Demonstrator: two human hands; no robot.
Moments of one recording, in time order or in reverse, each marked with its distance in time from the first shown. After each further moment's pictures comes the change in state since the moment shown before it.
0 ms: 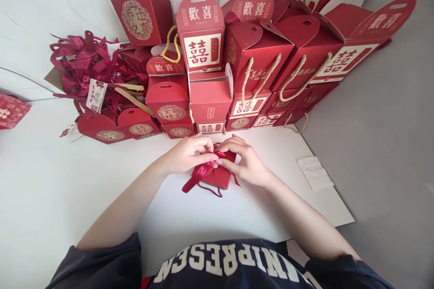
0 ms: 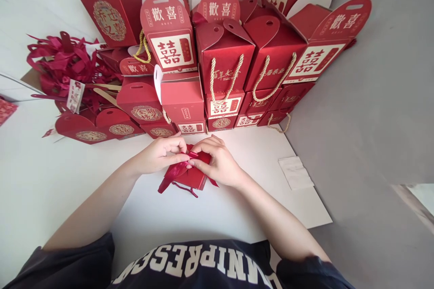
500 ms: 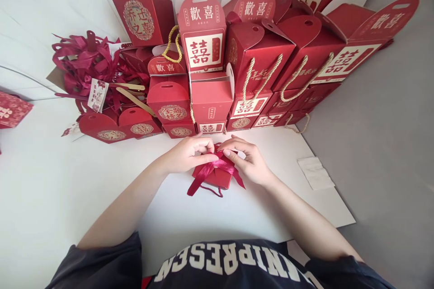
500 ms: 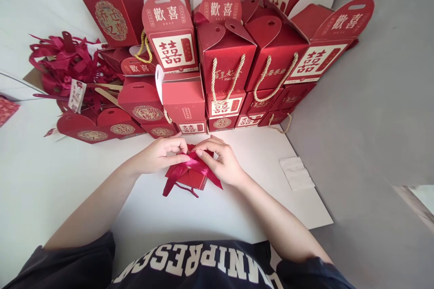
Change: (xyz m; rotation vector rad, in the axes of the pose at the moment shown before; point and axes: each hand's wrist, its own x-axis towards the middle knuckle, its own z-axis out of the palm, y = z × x) left_hand 0.000 0.002 -0.002 0.186 0.050 0.009; right_hand -0.003 0.009 0.004 0.130 0.074 0.040
